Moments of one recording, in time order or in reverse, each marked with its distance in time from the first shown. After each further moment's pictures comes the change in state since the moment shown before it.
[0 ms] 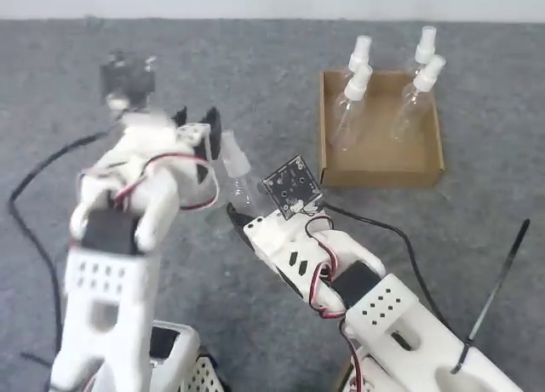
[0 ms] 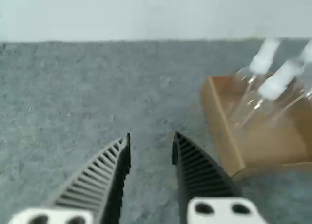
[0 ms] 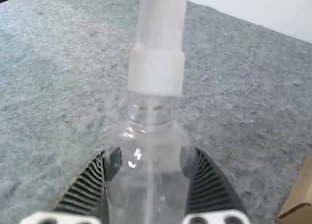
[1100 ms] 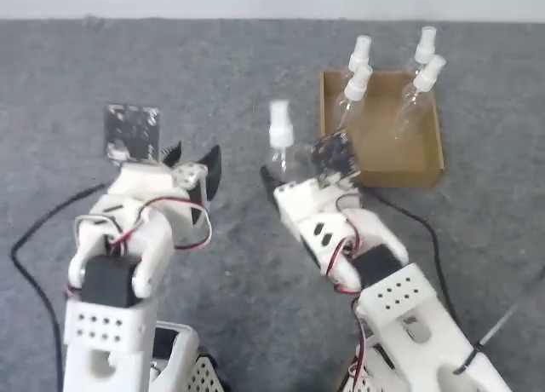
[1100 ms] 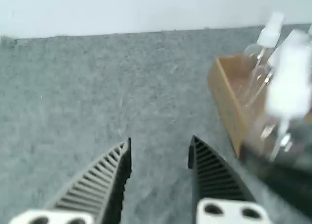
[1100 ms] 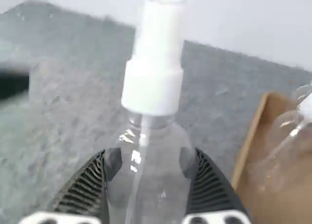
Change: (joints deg) left arm -1.1 -19.3 17.5 1.8 -2.6; right arm 13.1 1.4 -8.5 3.4 -0.1
